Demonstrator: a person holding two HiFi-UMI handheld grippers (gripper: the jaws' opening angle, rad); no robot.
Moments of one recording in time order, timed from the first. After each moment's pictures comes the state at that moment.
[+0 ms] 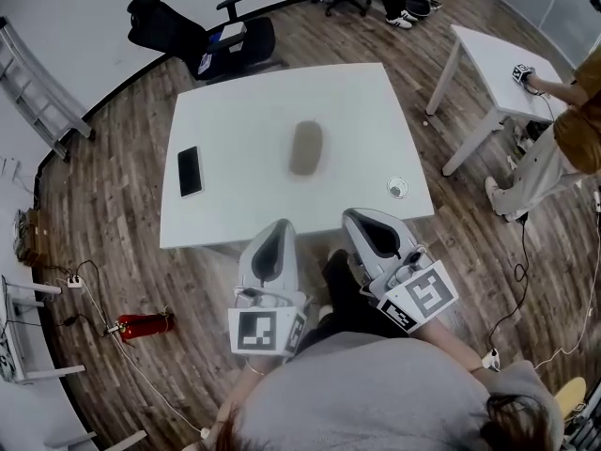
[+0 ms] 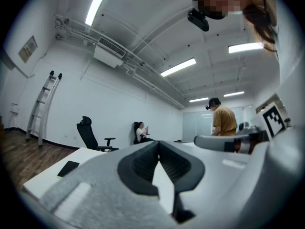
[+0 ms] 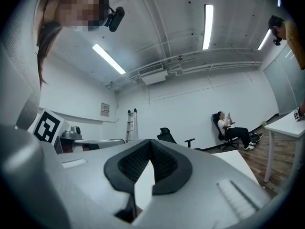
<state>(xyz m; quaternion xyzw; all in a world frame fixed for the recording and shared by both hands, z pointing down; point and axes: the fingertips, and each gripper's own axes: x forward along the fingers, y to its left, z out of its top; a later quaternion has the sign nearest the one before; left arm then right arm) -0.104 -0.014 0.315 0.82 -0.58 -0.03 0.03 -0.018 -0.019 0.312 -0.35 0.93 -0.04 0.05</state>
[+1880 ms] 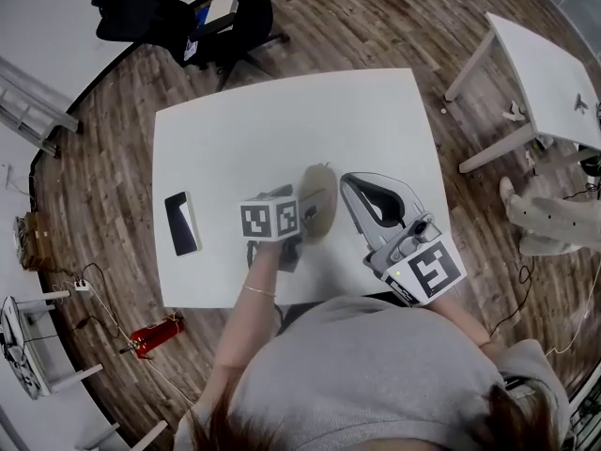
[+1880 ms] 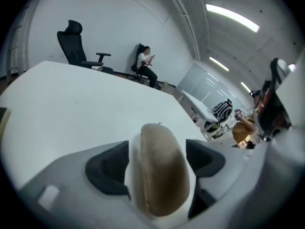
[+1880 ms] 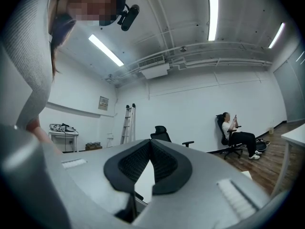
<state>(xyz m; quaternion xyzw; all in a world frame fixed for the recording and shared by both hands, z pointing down) -0.106 -0.300 0.547 0.78 -0.42 0.19 0.43 -0.049 -0.263 0.320 -0.33 0.94 -0.02 0.02</state>
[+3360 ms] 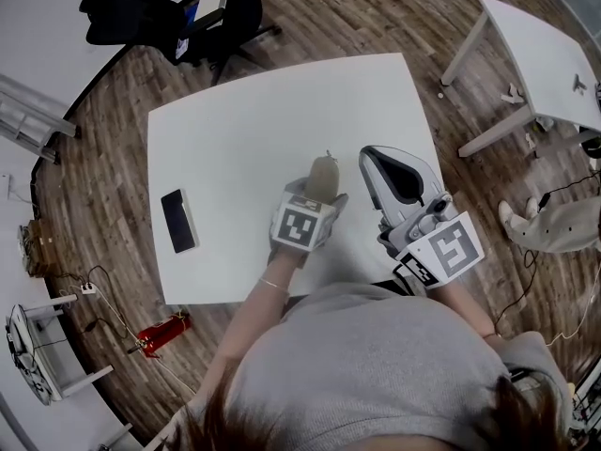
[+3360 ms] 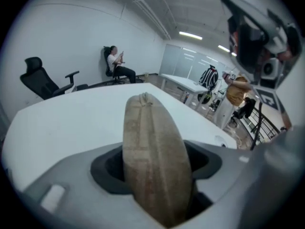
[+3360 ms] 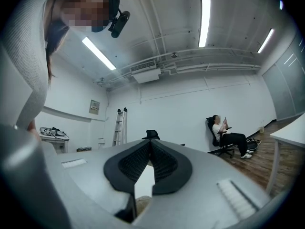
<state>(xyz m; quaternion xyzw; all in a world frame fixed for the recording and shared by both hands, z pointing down) -0.037 -0.276 0.555 0.84 -0.34 0.32 0.28 -0.001 -0.279 0.314 -0.38 0.92 -0.03 0.05</state>
